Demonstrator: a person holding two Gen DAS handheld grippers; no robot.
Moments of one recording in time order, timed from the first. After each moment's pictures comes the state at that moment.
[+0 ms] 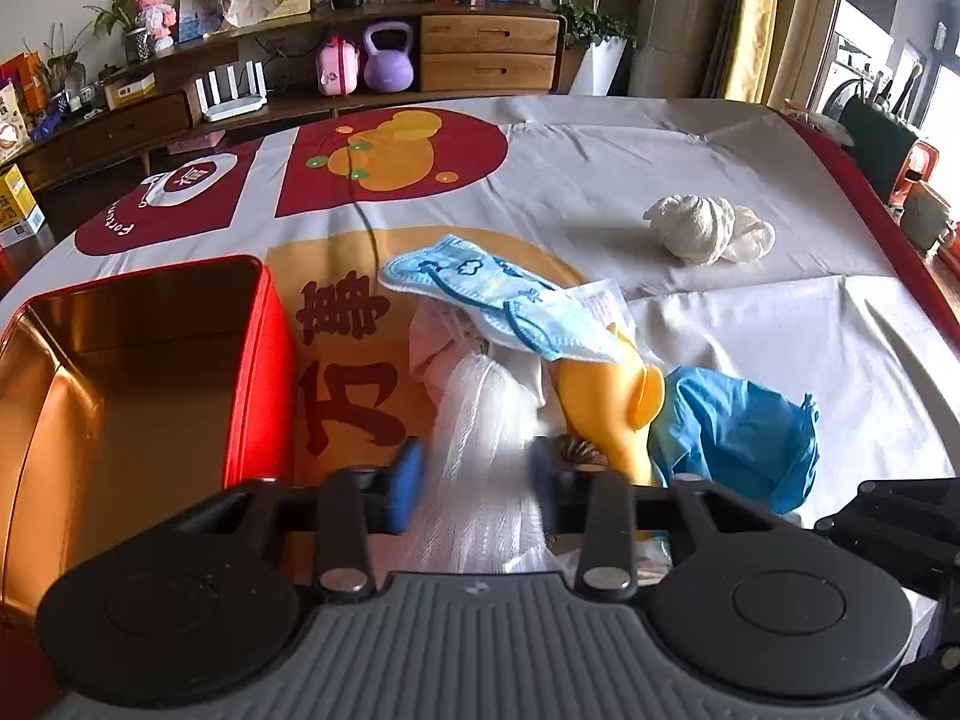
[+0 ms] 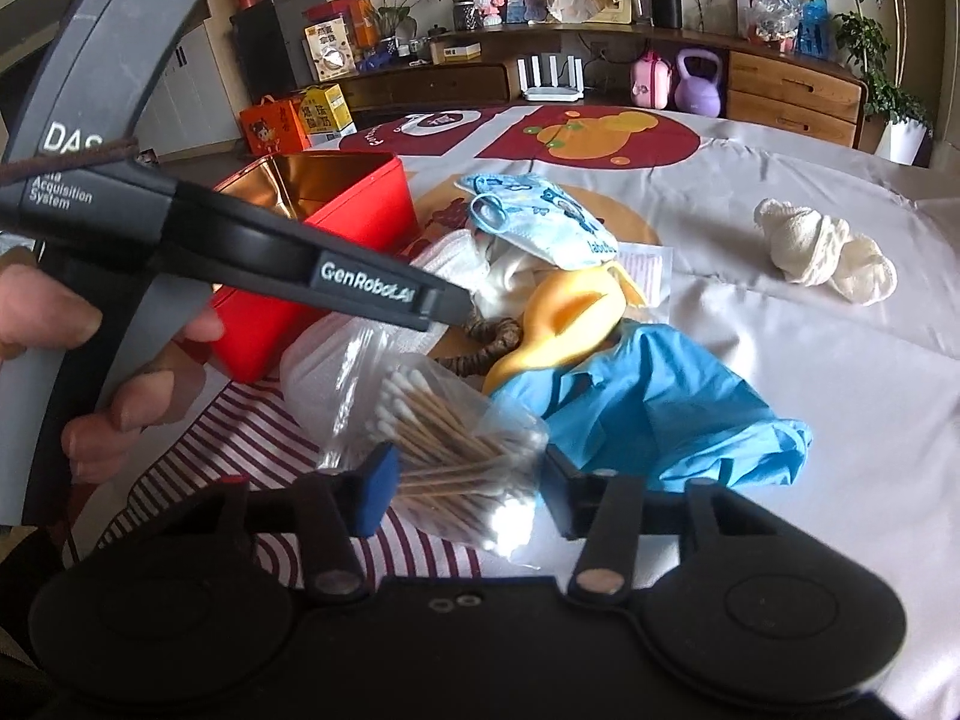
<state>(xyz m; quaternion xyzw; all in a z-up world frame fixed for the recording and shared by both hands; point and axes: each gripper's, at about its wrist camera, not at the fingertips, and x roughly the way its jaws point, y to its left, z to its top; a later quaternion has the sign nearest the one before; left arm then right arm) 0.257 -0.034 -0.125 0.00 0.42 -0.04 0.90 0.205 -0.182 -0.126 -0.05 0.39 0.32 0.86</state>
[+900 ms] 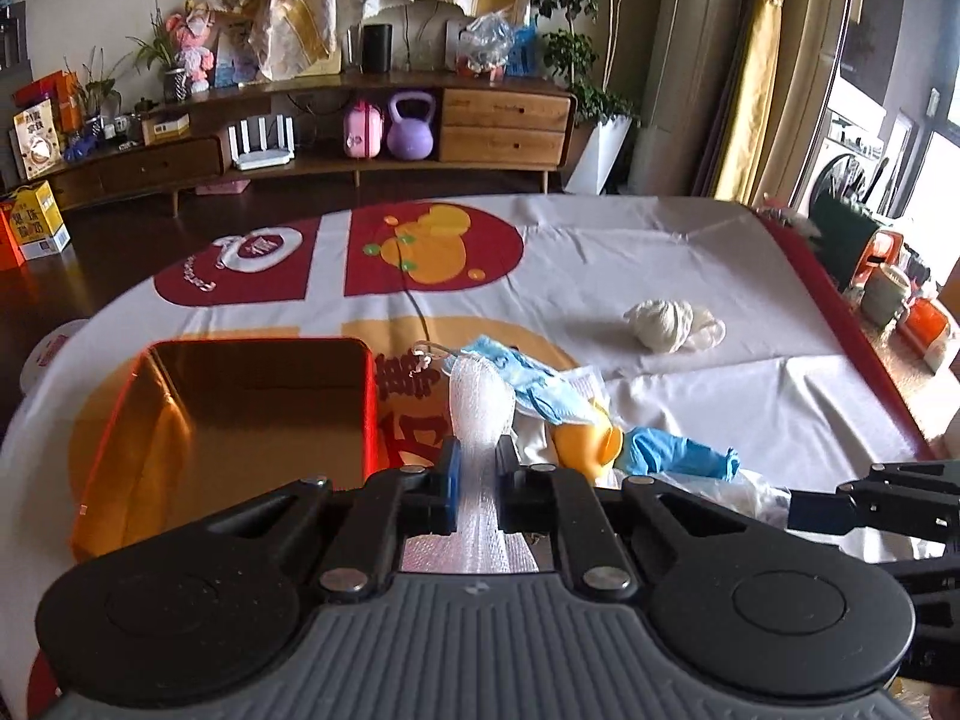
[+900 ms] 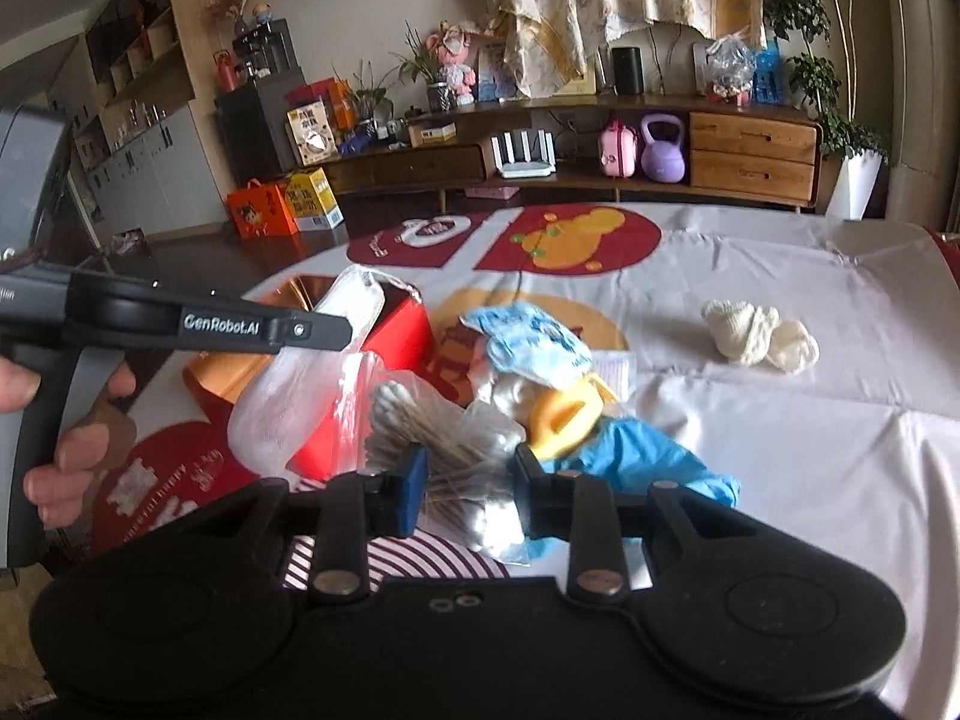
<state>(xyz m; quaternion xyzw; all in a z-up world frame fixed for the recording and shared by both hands) 0.188 0.002 -0.031 -0.03 0.36 -0.03 0.93 0.169 -0.196 -0.041 -0.01 0.33 0.30 0.89</state>
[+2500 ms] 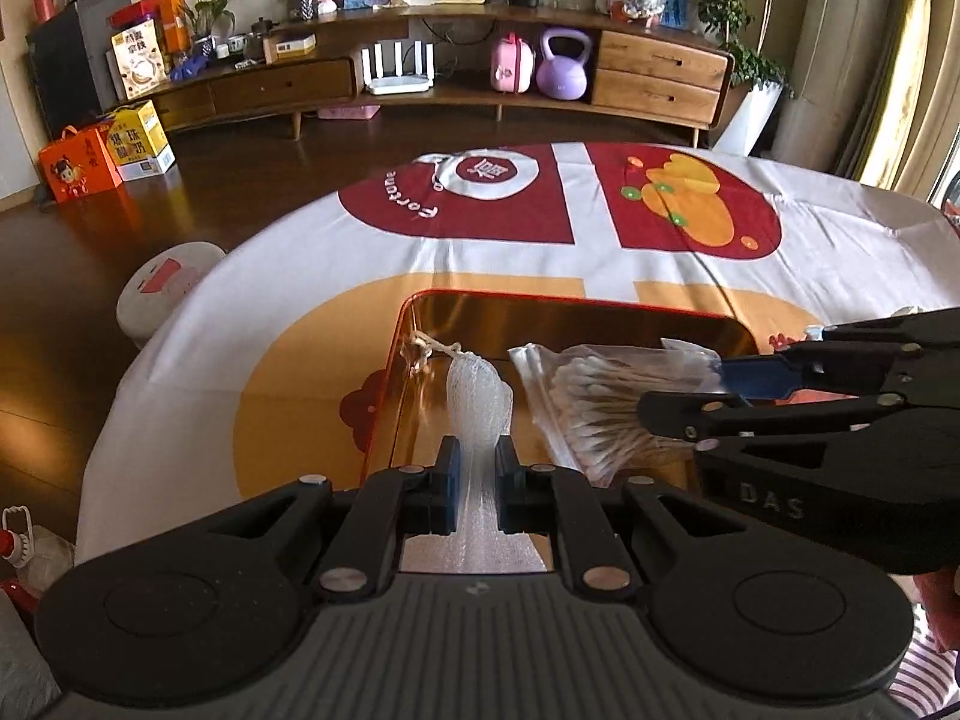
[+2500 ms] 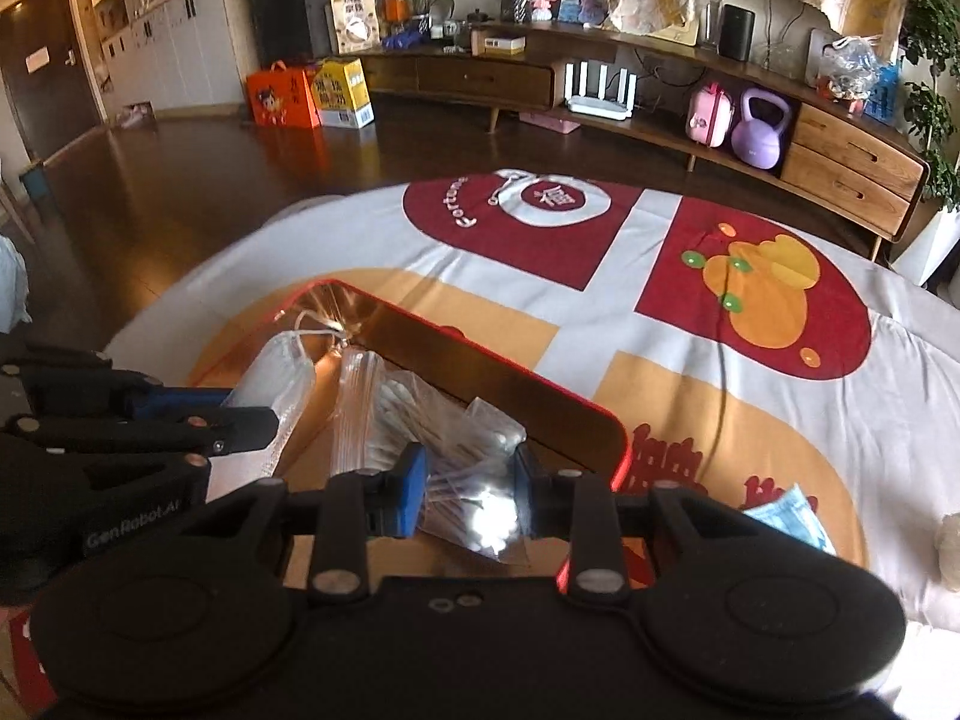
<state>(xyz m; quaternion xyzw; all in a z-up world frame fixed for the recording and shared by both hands) 0.248 0.166 -0.090 -0.04 0.43 0.07 0.90 0.306 0.040 -0.093 -0.13 0.40 0.32 0.85</state>
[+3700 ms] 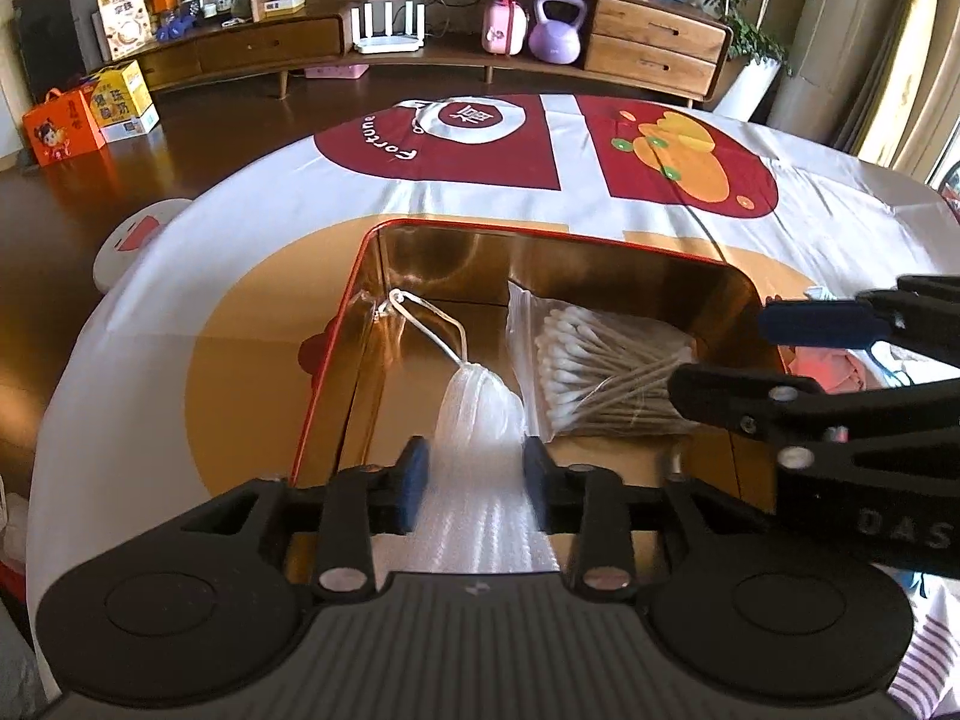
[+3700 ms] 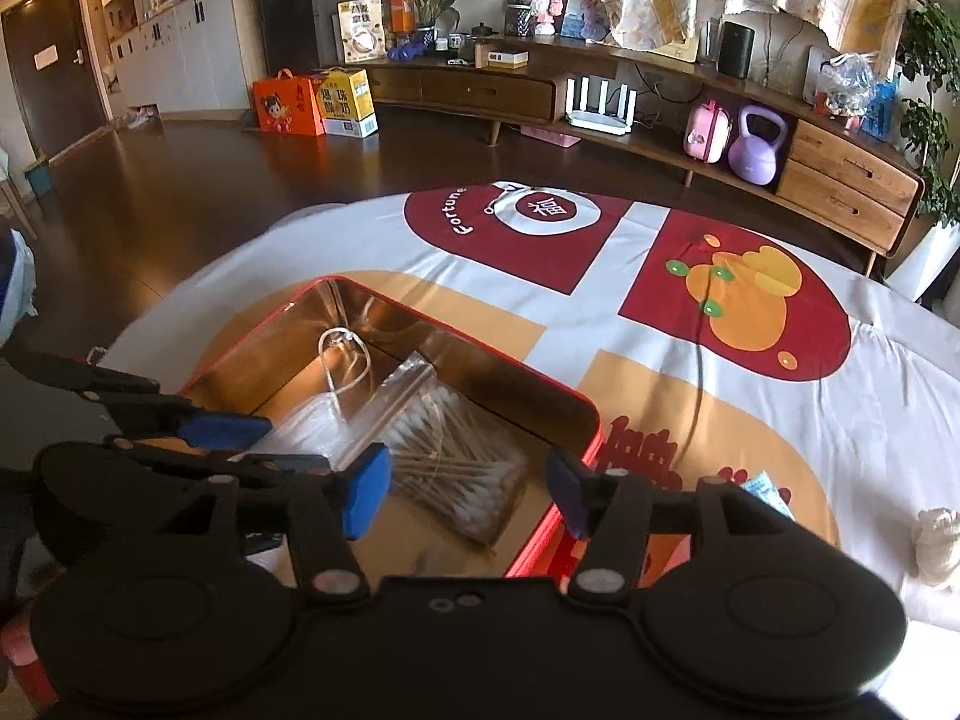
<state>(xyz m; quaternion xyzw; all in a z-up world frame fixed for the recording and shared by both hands) 0.251 0.161 -0.112 -0.06 0.46 0.06 0.89 0.290 0.016 -0.078 -0.12 0.38 0.32 0.86</state>
